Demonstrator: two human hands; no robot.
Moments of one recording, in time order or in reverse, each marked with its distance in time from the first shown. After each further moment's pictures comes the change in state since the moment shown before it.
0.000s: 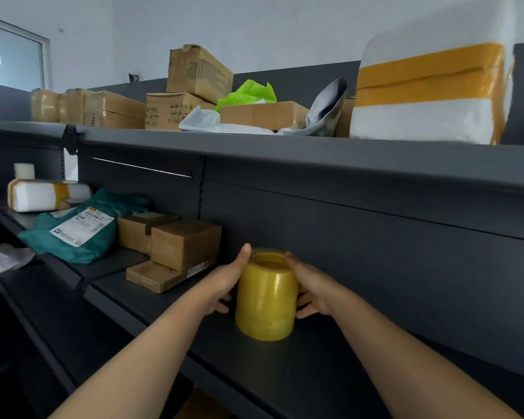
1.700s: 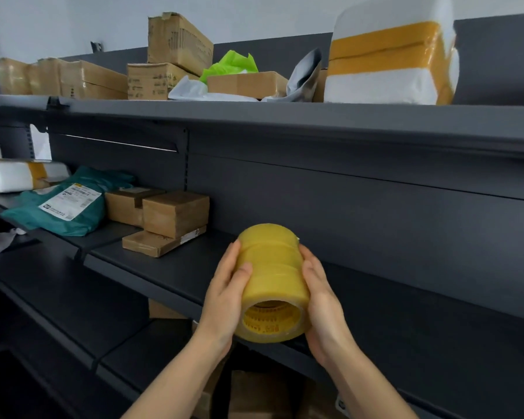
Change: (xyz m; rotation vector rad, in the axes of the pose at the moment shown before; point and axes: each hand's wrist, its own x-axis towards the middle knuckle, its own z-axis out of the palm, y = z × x) left_hand -0.100 -0.075 0.045 -0.463 0.004 0.516; right_hand -0.134 0.089 0.046 0.547 0.111 -0.514
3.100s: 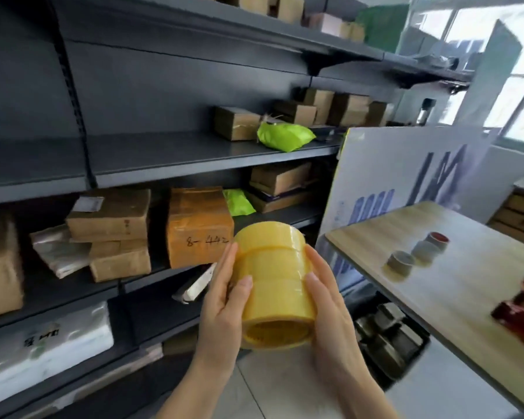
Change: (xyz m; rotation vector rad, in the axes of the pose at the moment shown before) left_hand -0.579 0.033 0.295 -0.290 -0.894 -0.306; right_hand -0.670 -0.104 -0.202 -0.184 1.146 0.016
